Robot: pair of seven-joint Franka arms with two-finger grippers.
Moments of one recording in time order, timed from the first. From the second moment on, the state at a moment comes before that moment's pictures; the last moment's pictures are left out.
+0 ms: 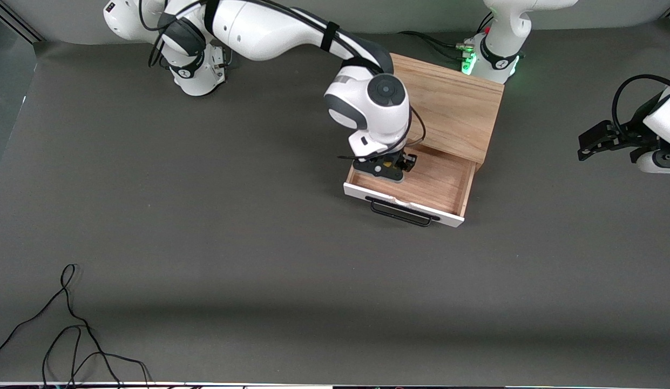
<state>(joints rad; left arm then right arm) -0.03 0.01 -0.01 -1.57 0.00 1.57 0.02 0.81 0.91 0.23 -1.04 -0.14 2.01 1.39</state>
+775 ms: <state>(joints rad) -0.03 0.01 -0.01 -1.57 0.00 1.54 0.02 0.85 0.92 0.23 -1.02 -0.22 2.04 1.43</state>
